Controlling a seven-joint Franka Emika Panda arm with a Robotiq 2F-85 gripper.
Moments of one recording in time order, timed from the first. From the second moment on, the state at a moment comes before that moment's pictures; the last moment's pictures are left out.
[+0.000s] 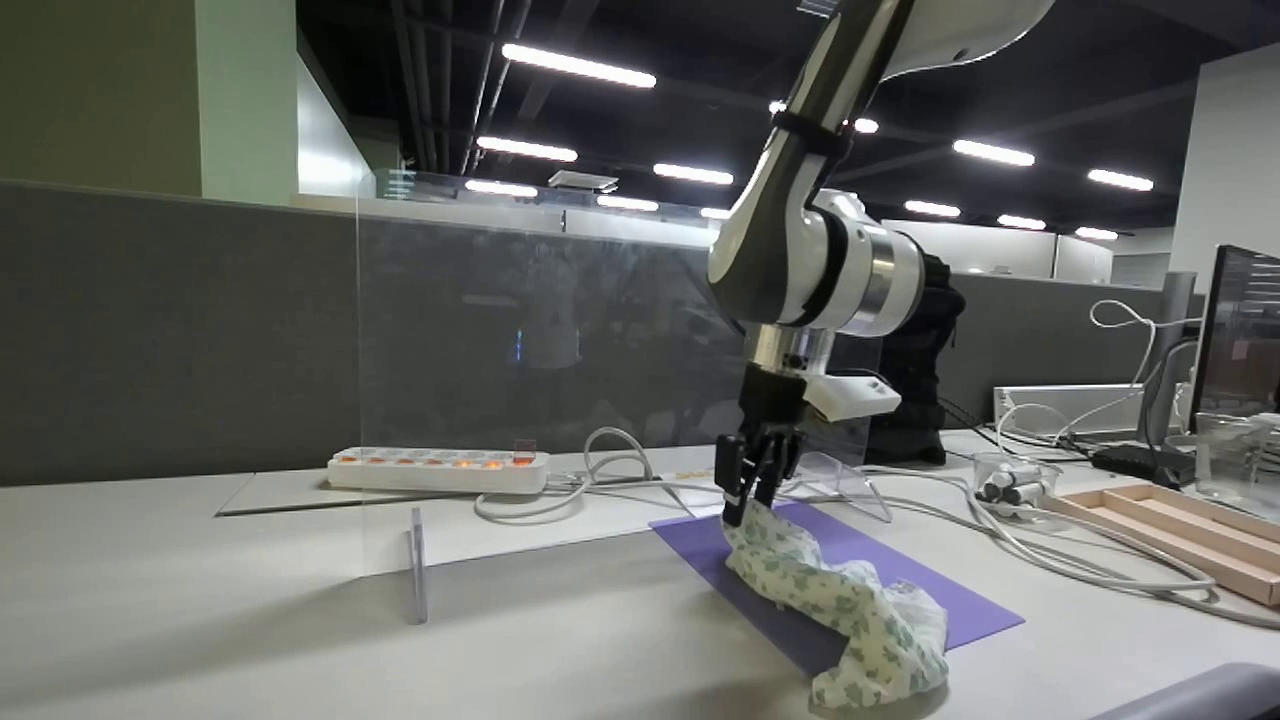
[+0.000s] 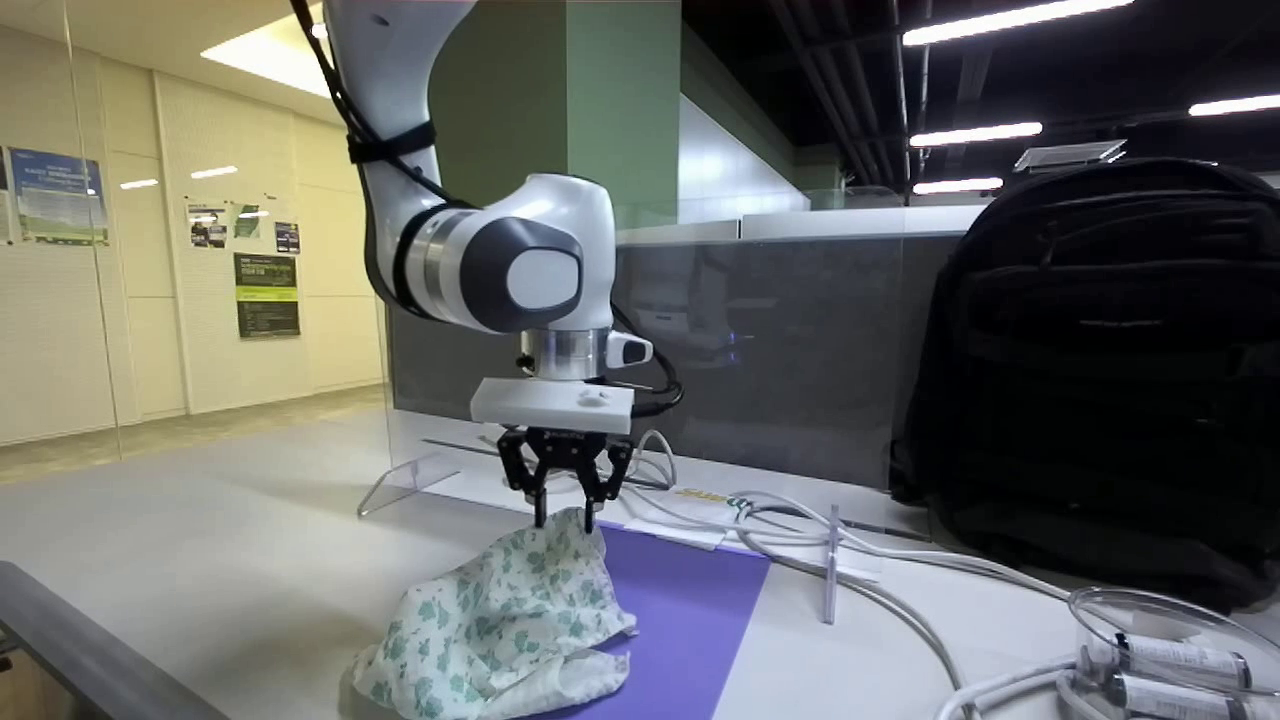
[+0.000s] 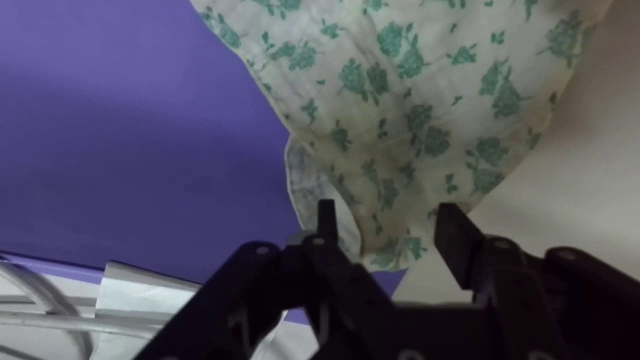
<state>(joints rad) -0.28 0.44 0.22 -2.35 0.12 2.91 -0.57</state>
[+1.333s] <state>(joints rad) -0.09 0.02 0.13 -2.30 0.08 2.59 -0.35</state>
